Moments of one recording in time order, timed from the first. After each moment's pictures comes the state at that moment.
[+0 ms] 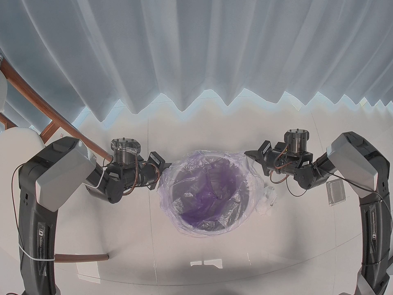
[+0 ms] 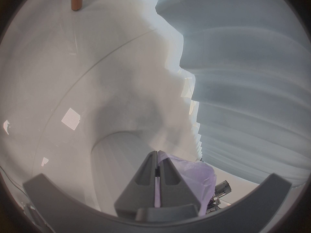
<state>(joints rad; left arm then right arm) -0.26 2.44 -1.30 -0.76 -0.39 -1.17 0.22 2.48 -1.43 -0.72 0.48 1.09</state>
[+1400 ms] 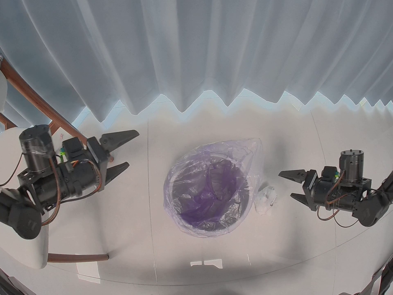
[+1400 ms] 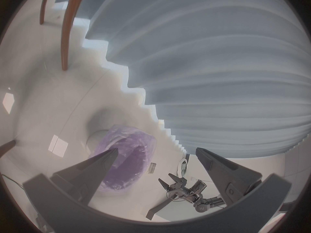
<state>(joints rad) -0.28 1.61 -0.54 -0.97 -0.41 -1.05 0.22 1.83 -0.50 -0.85 0.39 0.91</state>
